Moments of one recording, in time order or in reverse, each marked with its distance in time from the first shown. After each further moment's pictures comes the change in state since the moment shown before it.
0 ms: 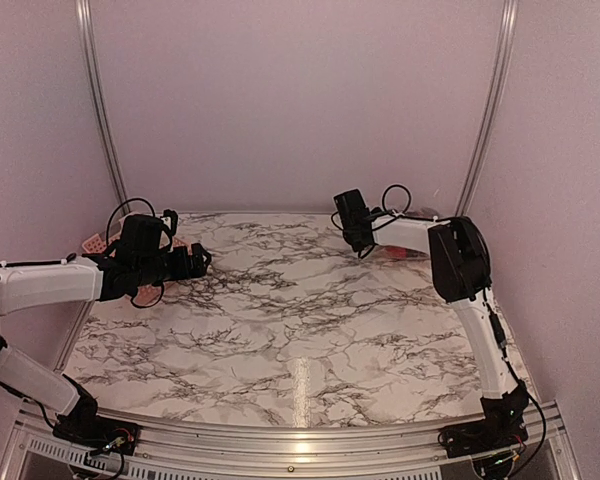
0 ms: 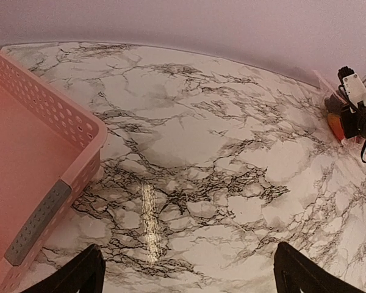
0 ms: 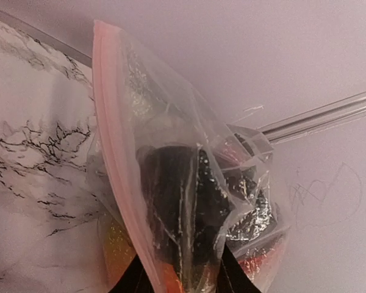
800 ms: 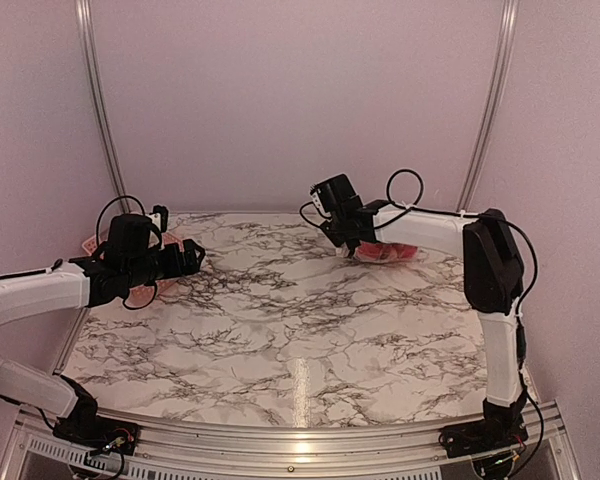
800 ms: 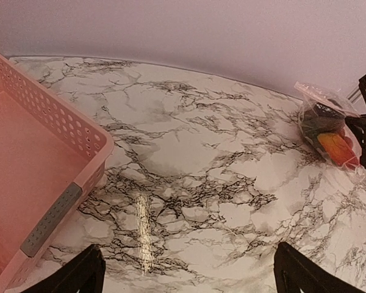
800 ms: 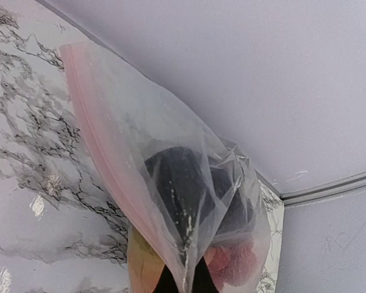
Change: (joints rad) left arm 0.000 -0.096 -0.036 0.001 -0.008 -0.015; right arm 0.181 -0.327 -0.235 -0.048 -0.310 0.032
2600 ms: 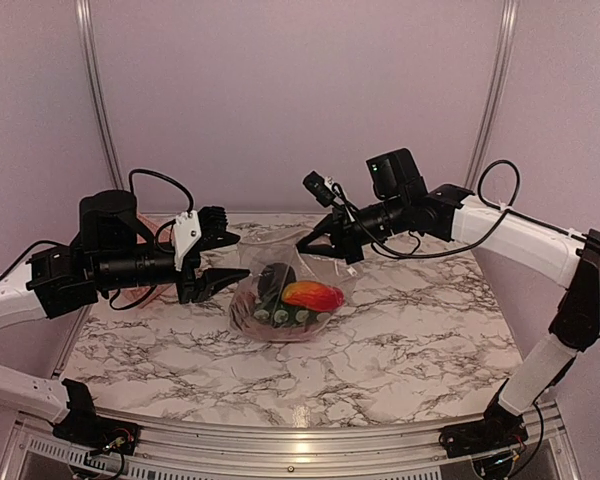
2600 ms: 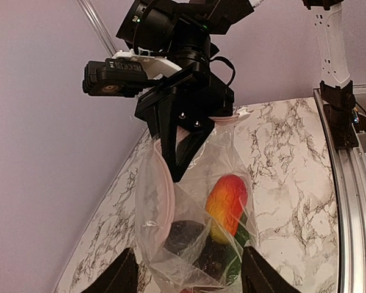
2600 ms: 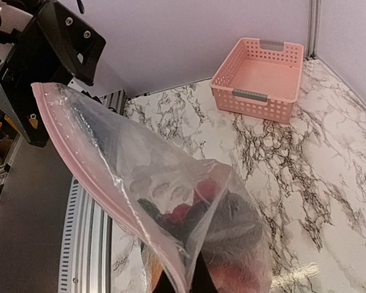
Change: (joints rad) left arm -0.467 -0.256 0.214 -0.188 0.273 0.892; right arm 0.052 -0.567 -0.339 -0.119 -1.502 0.121
